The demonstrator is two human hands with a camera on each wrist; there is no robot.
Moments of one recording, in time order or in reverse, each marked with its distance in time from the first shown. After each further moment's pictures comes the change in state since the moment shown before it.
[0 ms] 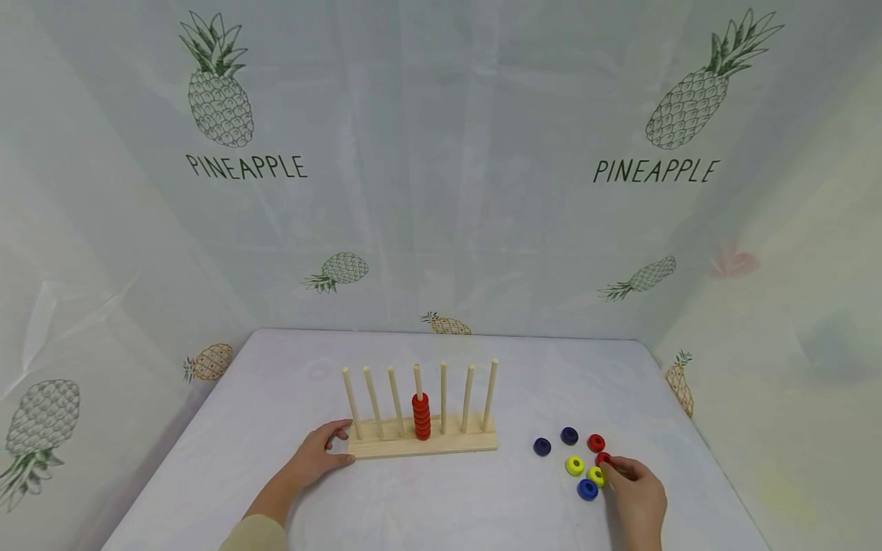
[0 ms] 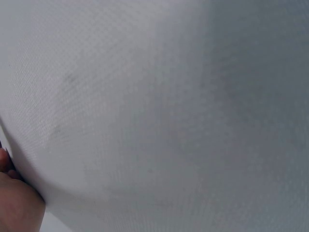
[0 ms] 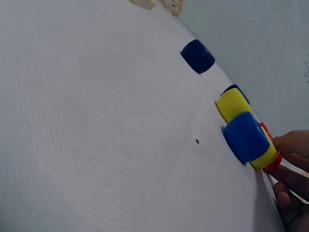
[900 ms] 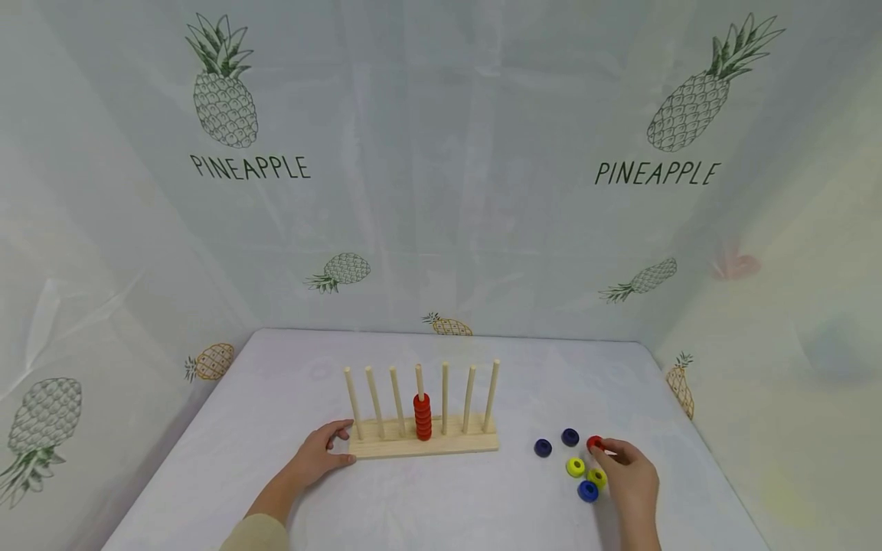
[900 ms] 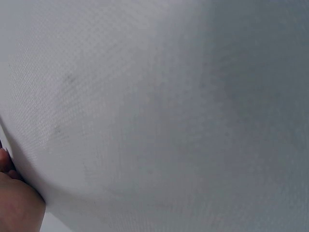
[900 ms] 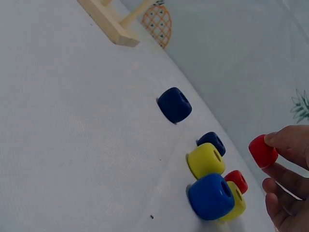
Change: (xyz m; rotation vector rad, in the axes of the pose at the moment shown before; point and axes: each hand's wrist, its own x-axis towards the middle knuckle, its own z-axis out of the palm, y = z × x) left_hand 0.000 0.000 0.001 0.010 0.009 -0.016; right_hand -0.014 -0.032 -0.008 0.017 -0.033 -0.125
